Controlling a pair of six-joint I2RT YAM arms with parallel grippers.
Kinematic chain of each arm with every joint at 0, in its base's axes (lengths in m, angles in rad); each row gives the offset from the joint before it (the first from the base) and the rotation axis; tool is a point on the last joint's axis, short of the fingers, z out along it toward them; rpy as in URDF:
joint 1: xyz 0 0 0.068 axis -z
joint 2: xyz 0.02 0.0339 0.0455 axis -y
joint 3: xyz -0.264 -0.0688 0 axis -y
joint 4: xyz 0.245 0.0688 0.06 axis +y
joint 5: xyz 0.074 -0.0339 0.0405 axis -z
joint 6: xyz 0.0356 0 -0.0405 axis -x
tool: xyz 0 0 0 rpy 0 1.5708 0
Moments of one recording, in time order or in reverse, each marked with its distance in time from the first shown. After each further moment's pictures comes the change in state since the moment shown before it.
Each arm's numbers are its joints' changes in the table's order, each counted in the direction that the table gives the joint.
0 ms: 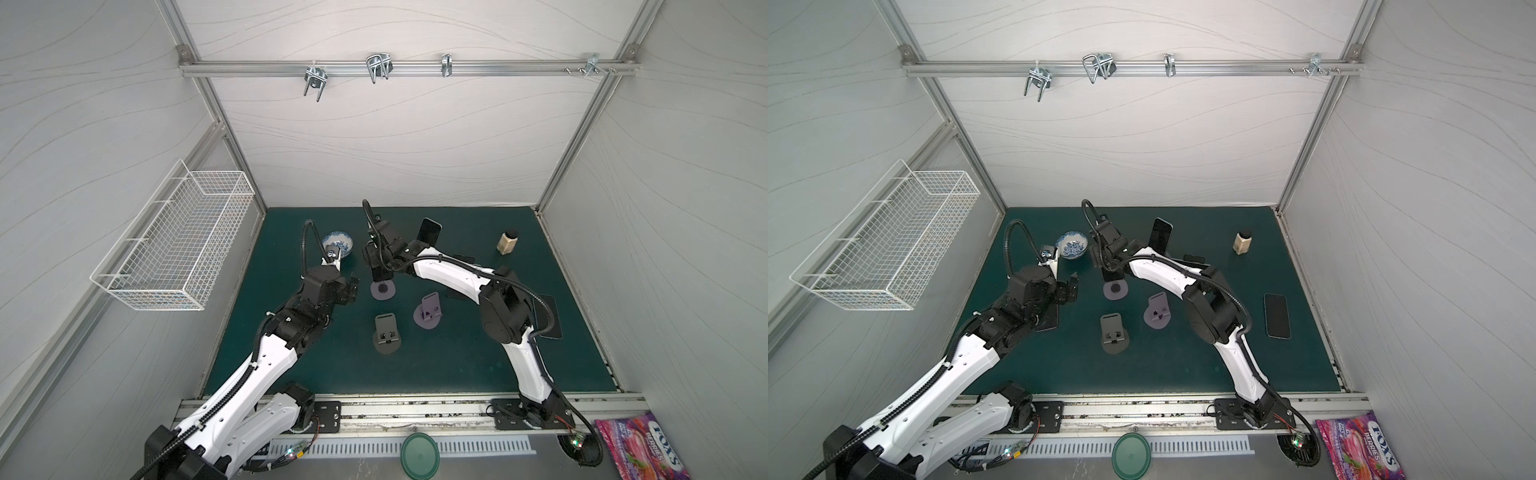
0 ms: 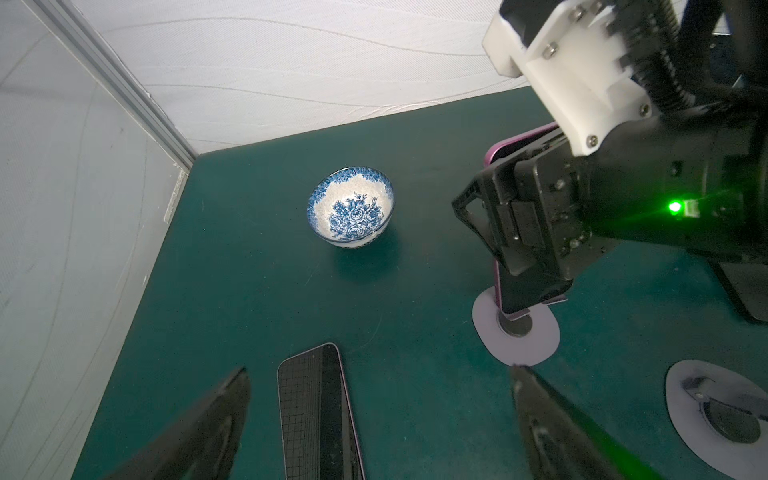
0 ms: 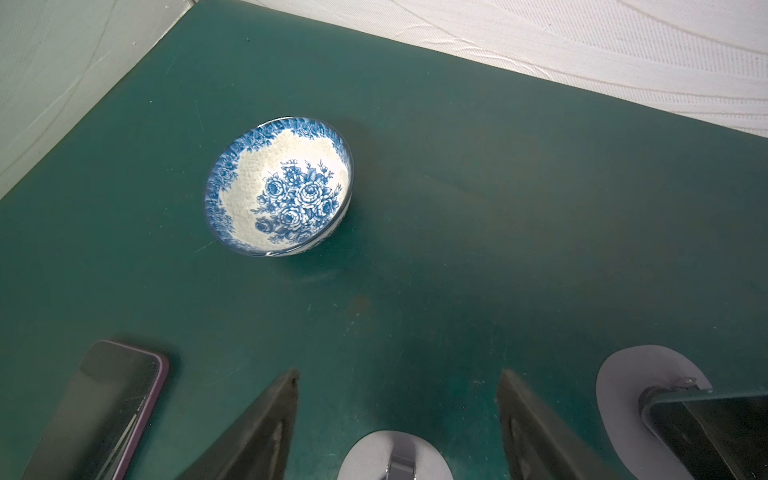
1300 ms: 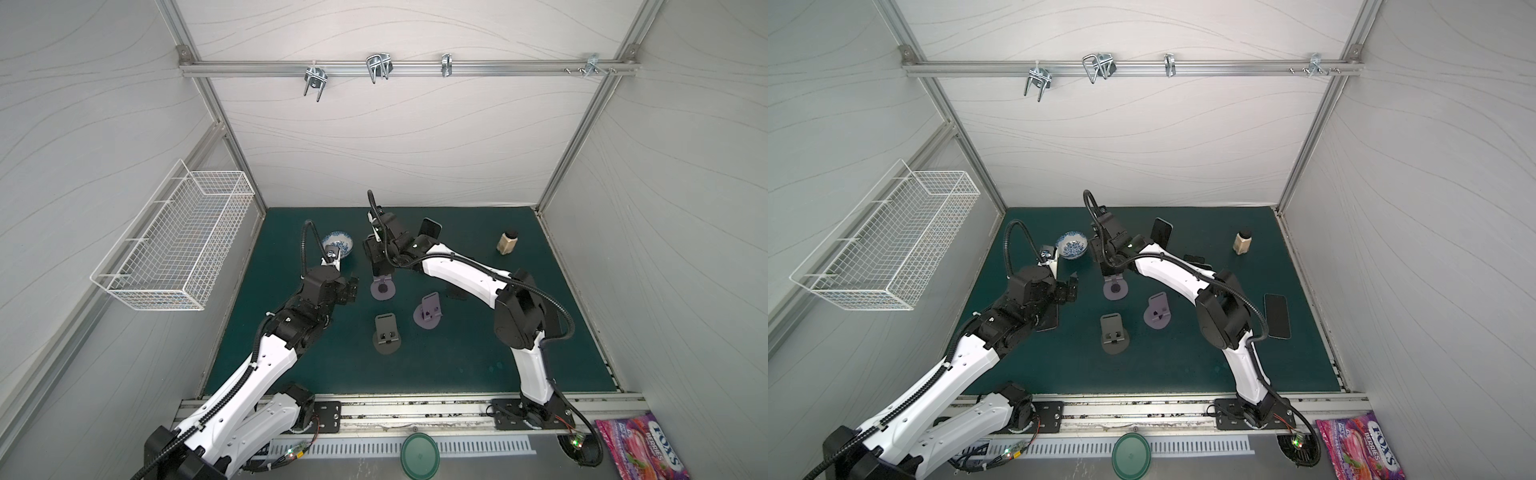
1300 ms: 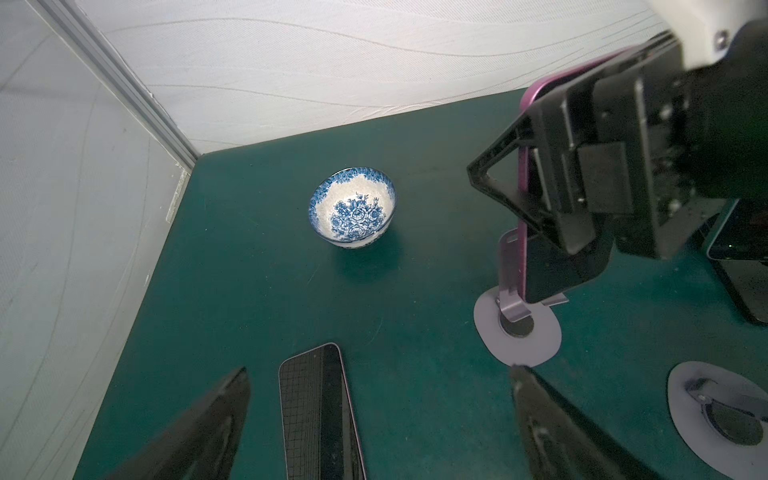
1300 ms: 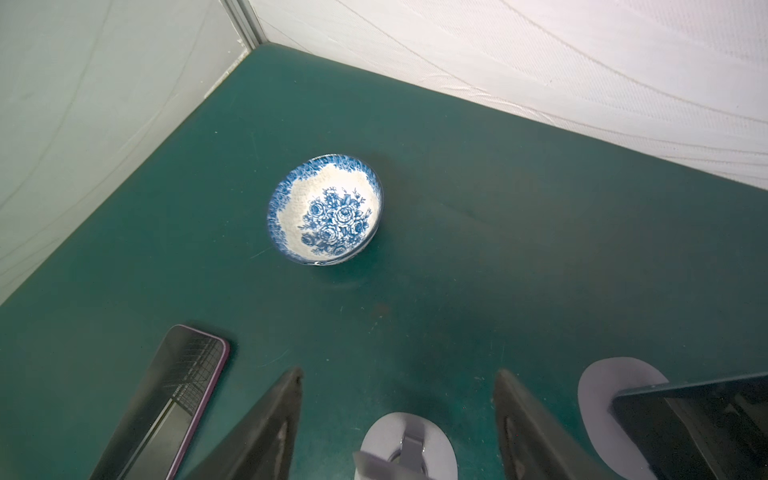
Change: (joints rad) left arm -0.001 0.005 0.000 0.001 -0.004 0.000; right arm -0.005 0.114 -0.008 0.034 -0.050 0.037
